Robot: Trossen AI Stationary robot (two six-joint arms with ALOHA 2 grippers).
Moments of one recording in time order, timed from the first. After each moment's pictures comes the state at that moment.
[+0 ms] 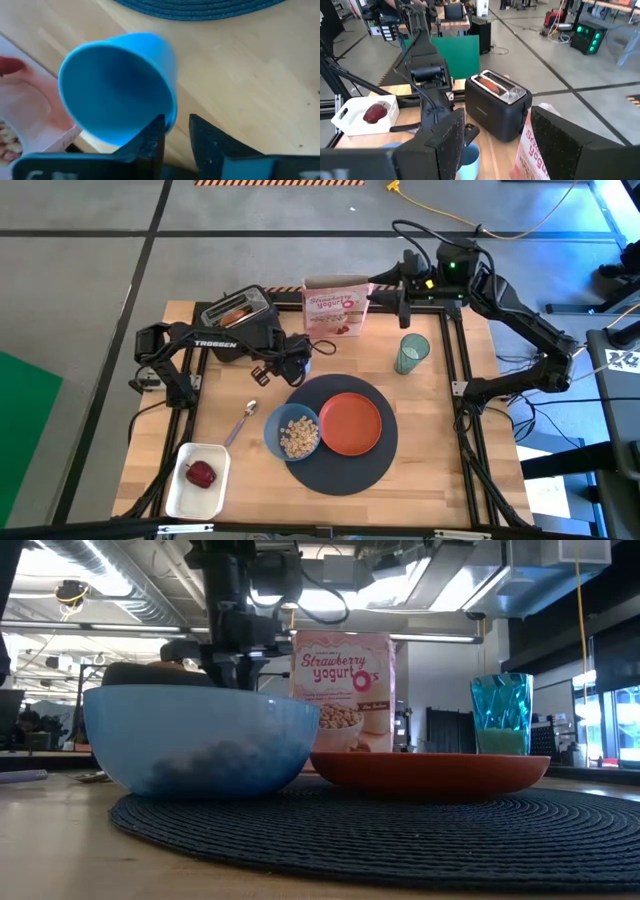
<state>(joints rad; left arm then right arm) 0.21 1.69 1.27 -0.95 -0.24 1.03 -0.53 1.28 1.58 -0.55 -0.41 -0.10</state>
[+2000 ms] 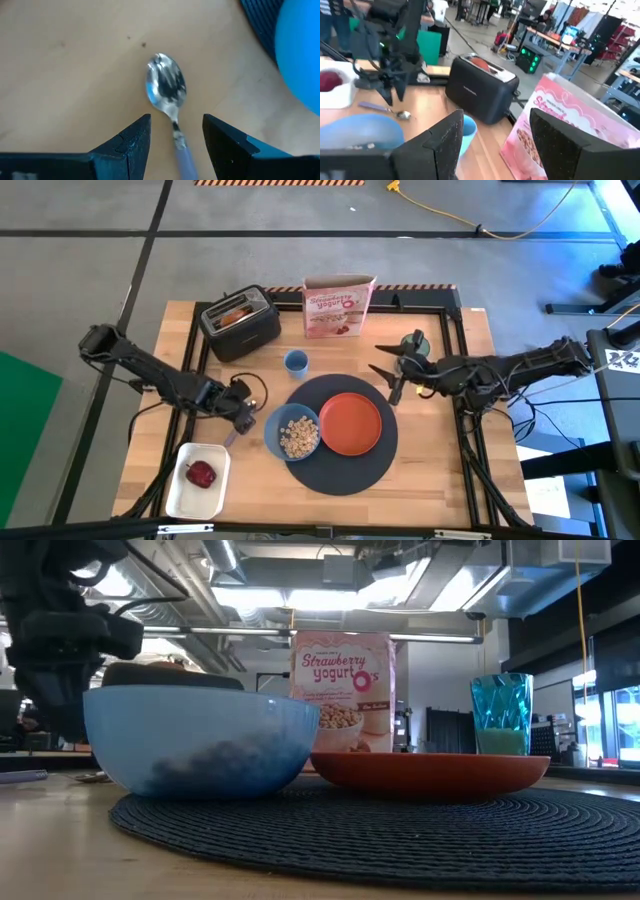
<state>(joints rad) -0.36 1.15 0.59 -0.77 -0.24 -1.18 0.25 1.00 0.88 -0.07 0.64 -0.13</state>
